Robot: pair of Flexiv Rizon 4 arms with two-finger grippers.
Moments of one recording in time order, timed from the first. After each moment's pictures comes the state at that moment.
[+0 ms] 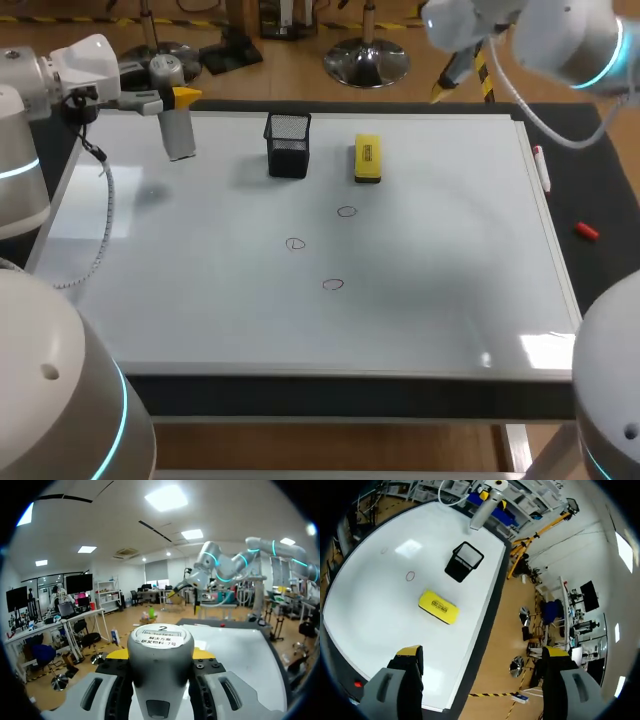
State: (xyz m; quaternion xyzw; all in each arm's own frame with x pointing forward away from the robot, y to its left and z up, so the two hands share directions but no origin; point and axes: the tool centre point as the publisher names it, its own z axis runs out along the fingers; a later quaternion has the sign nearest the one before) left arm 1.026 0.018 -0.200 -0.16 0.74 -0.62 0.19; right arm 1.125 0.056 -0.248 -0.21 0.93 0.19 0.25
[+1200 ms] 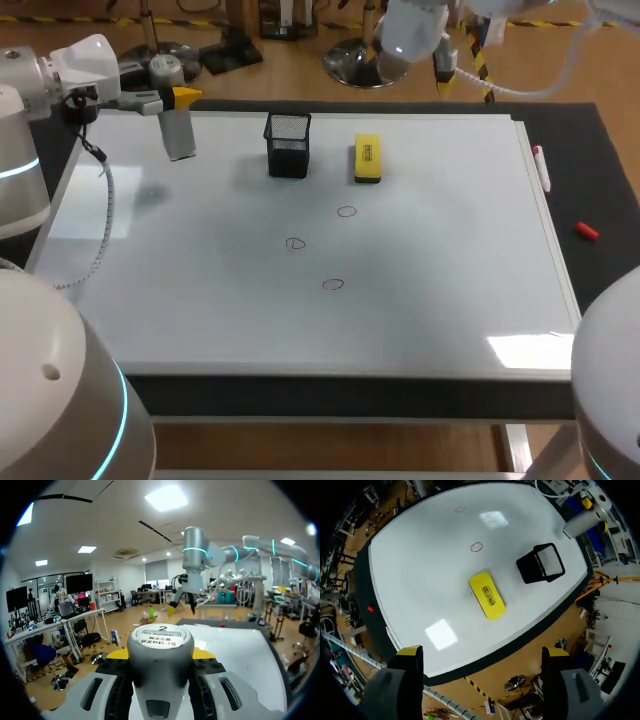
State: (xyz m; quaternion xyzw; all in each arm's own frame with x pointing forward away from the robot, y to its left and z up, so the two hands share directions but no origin) left arm 1.026 0.018 -0.200 -0.16 0.74 -0.62 0.19; right arm 1.108 0.071 -0.287 -0.49 0.87 0.00 0.07
